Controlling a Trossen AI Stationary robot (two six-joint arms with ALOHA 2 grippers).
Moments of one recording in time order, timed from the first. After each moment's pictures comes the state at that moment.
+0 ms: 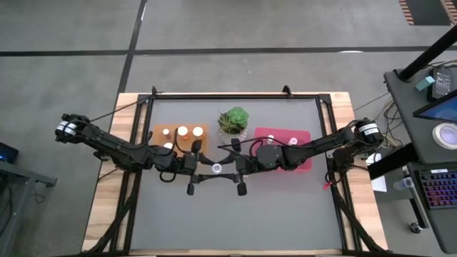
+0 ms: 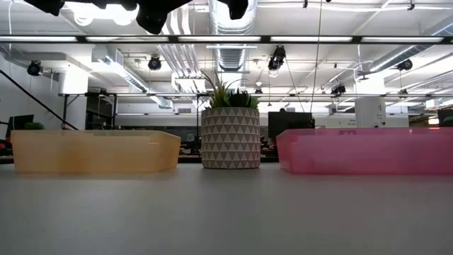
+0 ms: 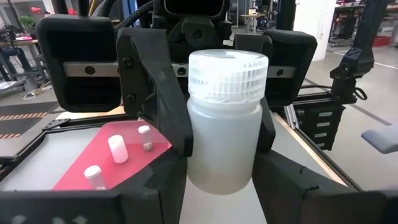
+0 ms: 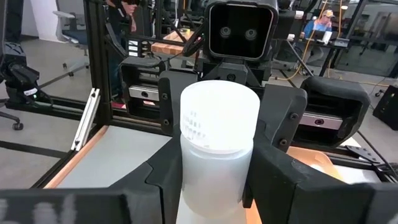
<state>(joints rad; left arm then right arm) -0.29 1.18 0.63 0.50 -0.19 0.04 0.20 1.69 1.13 0.46 0.05 -0.13</state>
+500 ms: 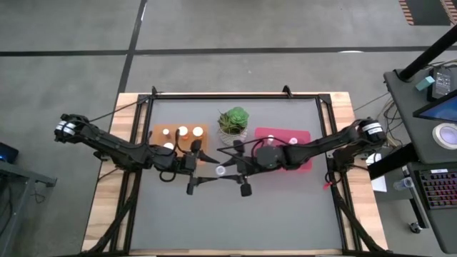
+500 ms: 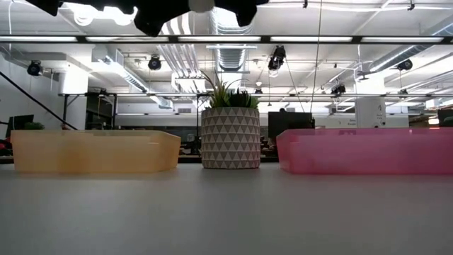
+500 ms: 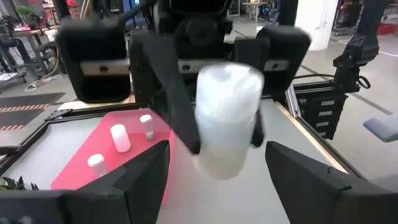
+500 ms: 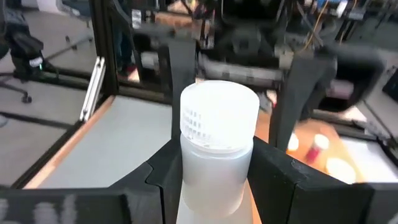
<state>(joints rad) -0.29 1.16 0.63 0.44 -0.19 0.03 0.20 1.65 1.12 0.30 0.05 -0.11</state>
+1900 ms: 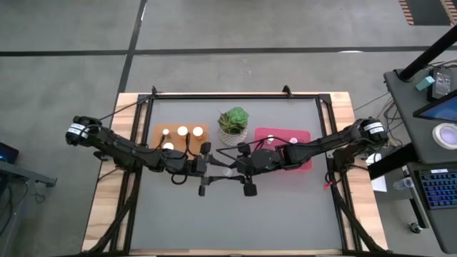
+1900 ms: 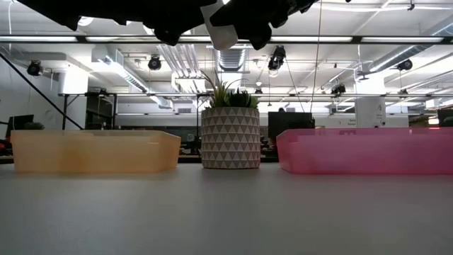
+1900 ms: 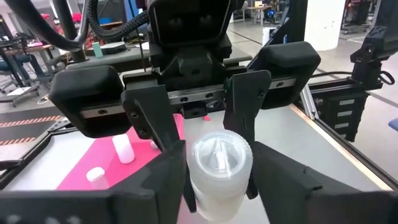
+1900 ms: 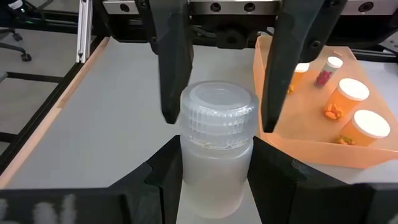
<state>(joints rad) -0.26 1.36 0.66 0.65 -0.20 0.10 0.20 1.63 1.12 0.03 0.06 0.00</state>
